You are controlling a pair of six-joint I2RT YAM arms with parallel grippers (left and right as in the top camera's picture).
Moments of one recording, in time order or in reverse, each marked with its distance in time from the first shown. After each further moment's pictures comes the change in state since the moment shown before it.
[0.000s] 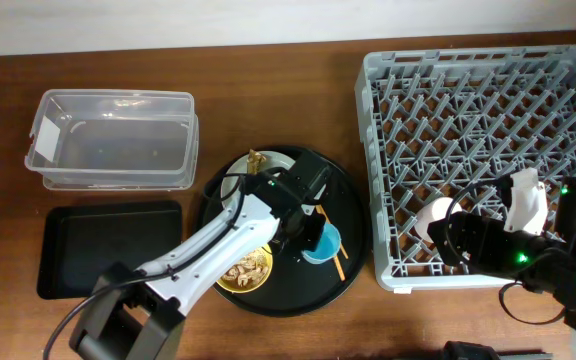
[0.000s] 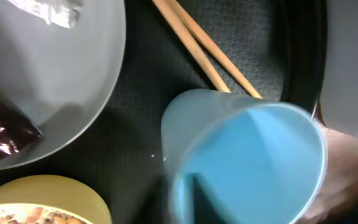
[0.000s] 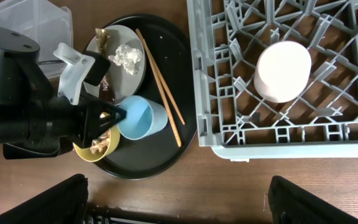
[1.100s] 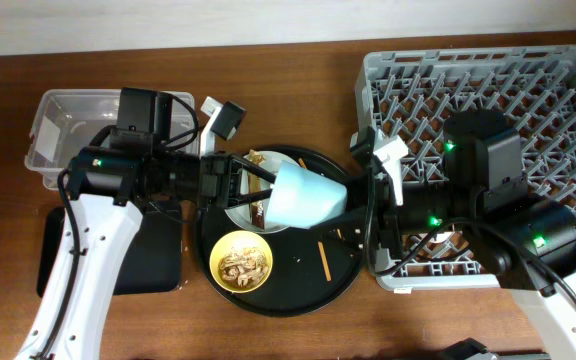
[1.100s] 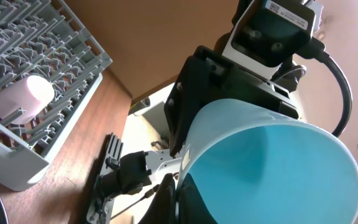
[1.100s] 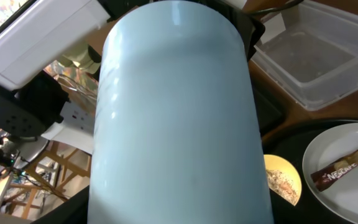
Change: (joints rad) left arm 0.547 -0.303 0.150 -0.139 1.399 0.375; right arm 0.556 0.178 -0.005 0.618 -0.611 -0.113
